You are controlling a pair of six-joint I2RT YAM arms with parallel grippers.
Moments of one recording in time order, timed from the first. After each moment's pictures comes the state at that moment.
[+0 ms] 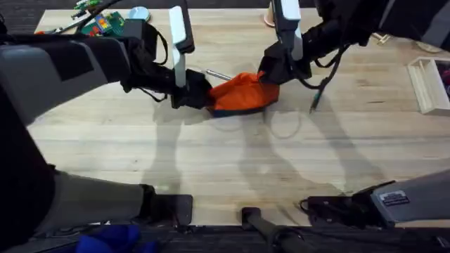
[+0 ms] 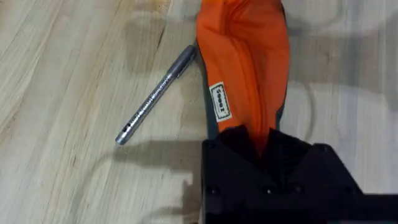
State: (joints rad) left arm -0.02 1.58 0.89 -0.61 0.84 1.20; right arm 0.30 1.68 1.30 -0.83 -0.59 -1.30
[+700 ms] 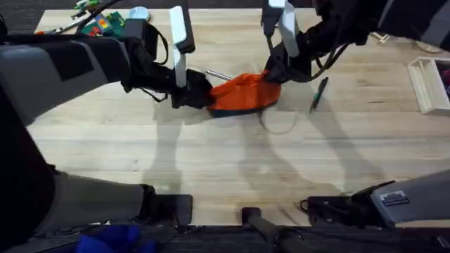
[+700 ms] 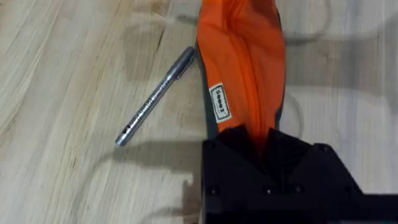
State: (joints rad) left arm -0.03 1.58 0.89 -0.61 0.84 1.20; right arm 0.31 1.68 1.30 -0.83 -0.45 -1.06
